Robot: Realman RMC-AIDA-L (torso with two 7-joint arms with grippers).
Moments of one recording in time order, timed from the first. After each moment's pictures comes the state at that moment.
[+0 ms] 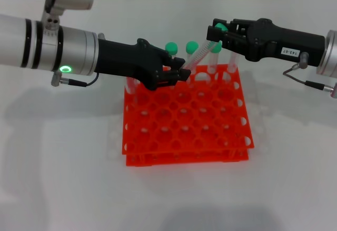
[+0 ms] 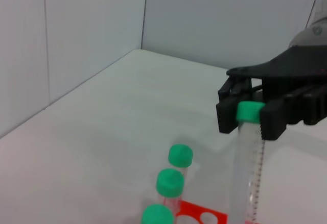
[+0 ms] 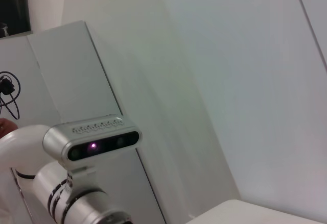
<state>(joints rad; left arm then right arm) -0.73 -2.07 1.01 0.72 2.00 1.40 -1.58 0.66 2.02 -1.05 -0.45 -1.38 -1.43 1.39</state>
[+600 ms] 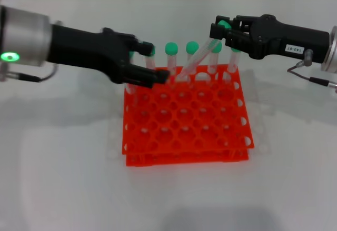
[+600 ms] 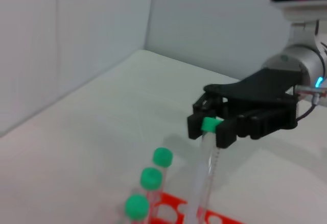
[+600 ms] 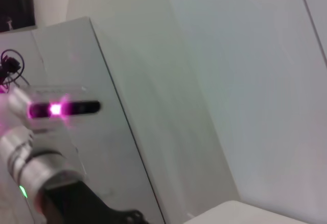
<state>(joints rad) -0.56 -2.08 1.01 1.22 2.03 1.64 -1.94 0.65 2.01 -1.06 -0.49 -1.39 -1.44 1.39</state>
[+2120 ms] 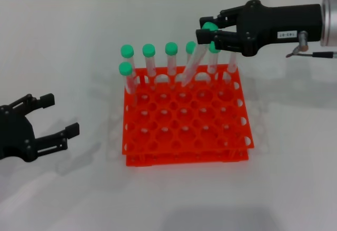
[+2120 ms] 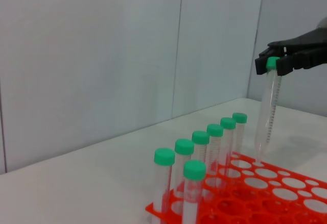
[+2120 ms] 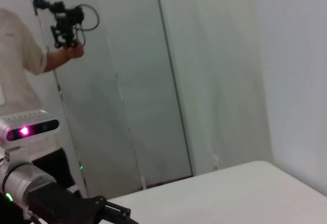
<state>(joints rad) 0.00 -2.08 0.92 1.05 1.65 1.54 -1.31 0.71 1.99 -1.09 -0.78 -1.62 -1.48 1.57</state>
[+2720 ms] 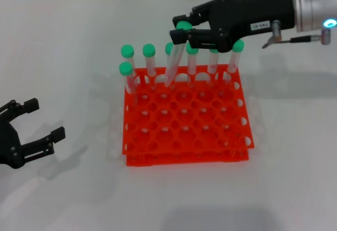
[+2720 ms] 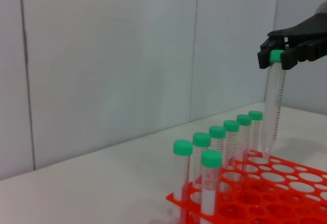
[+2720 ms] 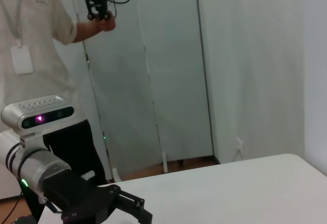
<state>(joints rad) 0.00 -2.08 0.82 0.95 1.65 1.57 -1.19 0.82 2.00 -1.12 -0.78 -1.70 -1.48 1.60</state>
